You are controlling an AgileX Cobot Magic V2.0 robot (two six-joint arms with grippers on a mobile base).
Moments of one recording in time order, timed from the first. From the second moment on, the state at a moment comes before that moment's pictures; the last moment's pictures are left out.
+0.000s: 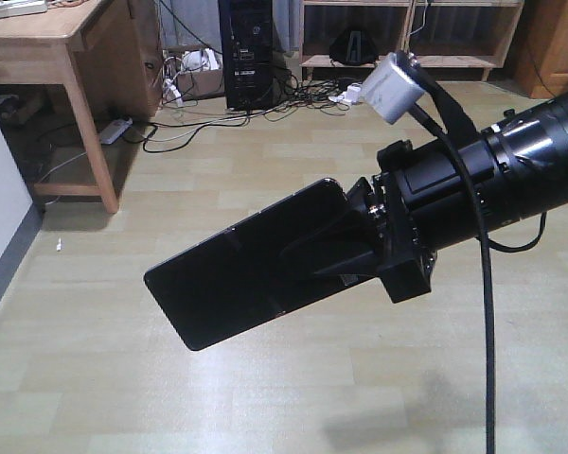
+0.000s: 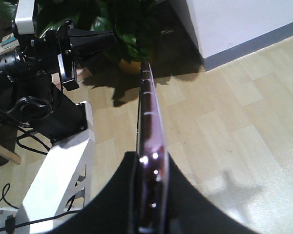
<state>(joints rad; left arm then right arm) 0.00 -0.02 0.03 -0.14 0.23 0.14 0.33 1.39 -1.24 1.00 1.23 -0.98</state>
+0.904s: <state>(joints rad) 0.00 -0.02 0.03 -0.14 0.23 0.14 0.33 1.39 -1.24 1.00 1.23 -0.98</state>
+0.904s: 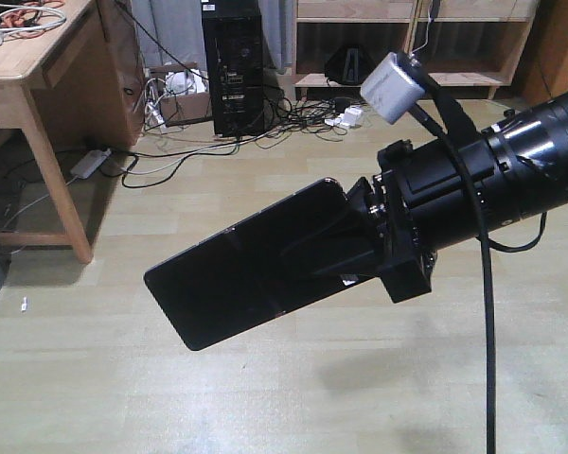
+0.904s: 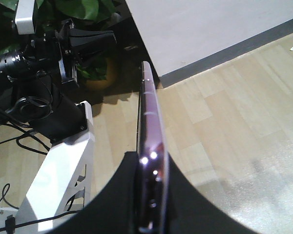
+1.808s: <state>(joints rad) 0.00 -0.02 0.03 -0.14 0.23 0.14 0.33 1.39 -1.24 1.00 1.23 -0.98</state>
